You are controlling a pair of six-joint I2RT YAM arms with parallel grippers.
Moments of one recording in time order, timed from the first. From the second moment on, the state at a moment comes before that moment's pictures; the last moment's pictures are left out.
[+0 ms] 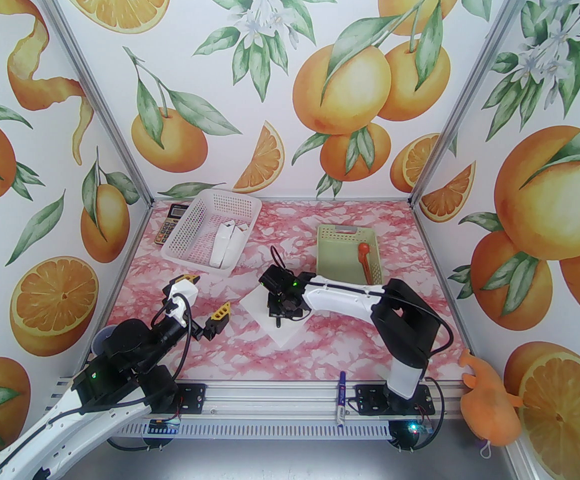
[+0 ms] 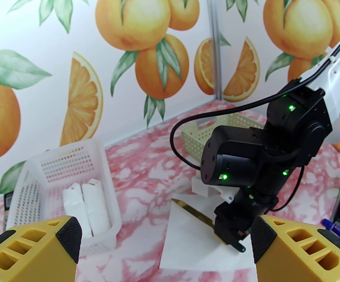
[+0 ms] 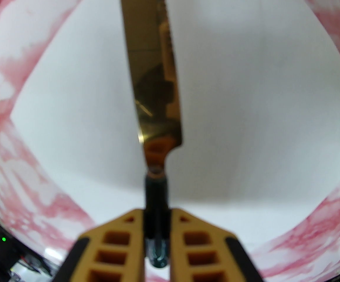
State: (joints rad) left arm -0.85 0.26 0.53 -0.32 -0.22 0.09; right arm 0.92 1.83 1.17 -0.60 0.00 0.93
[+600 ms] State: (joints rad) left arm -0.85 0.26 0.53 -0.32 -0.22 0.09; right arm 0.92 1.88 1.18 -0.60 0.00 0.94
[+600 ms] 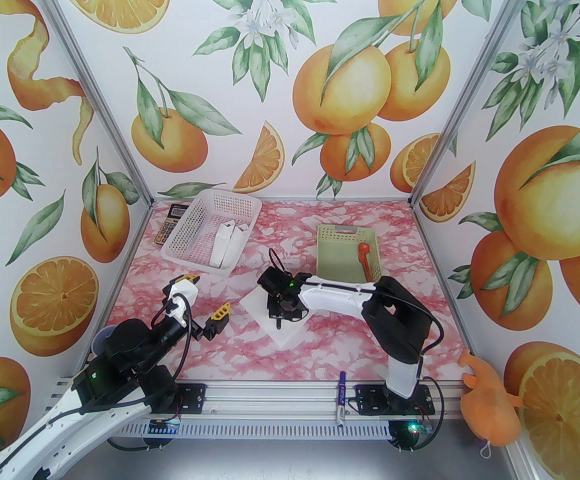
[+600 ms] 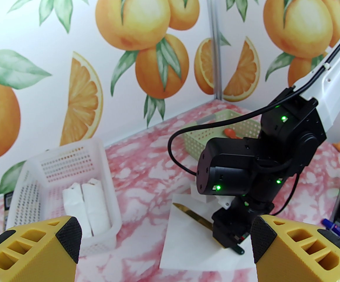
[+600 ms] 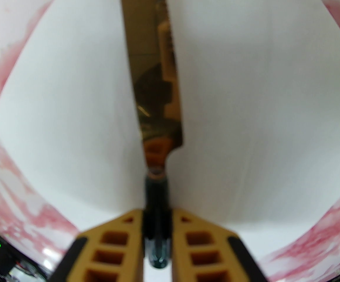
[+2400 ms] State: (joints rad) left arm -0.85 0.32 0.52 -0.33 -0.24 0.09; right arm 0.74 1.75 1.17 -0.77 0.26 0.76
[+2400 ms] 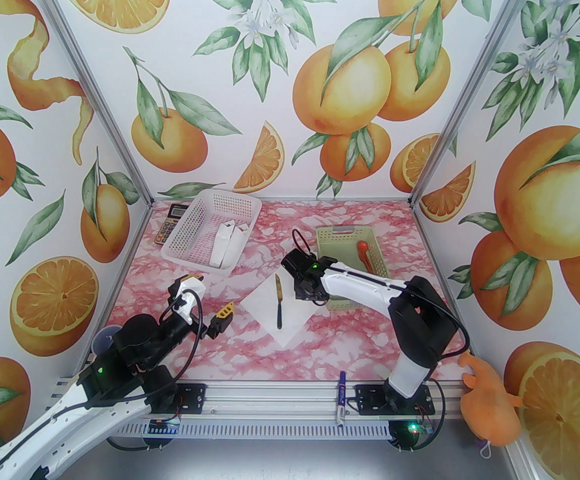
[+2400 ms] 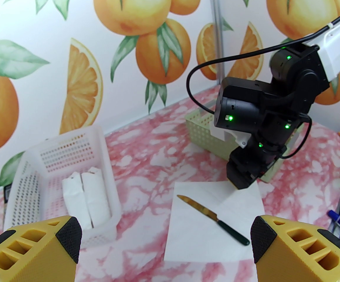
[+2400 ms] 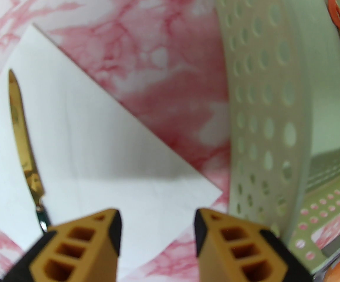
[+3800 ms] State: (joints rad) left arm -0.85 0.57 0.59 -0.23 -0.14 0.30; right arm 0.28 1.62 1.33 -0.94 0.19 0.23
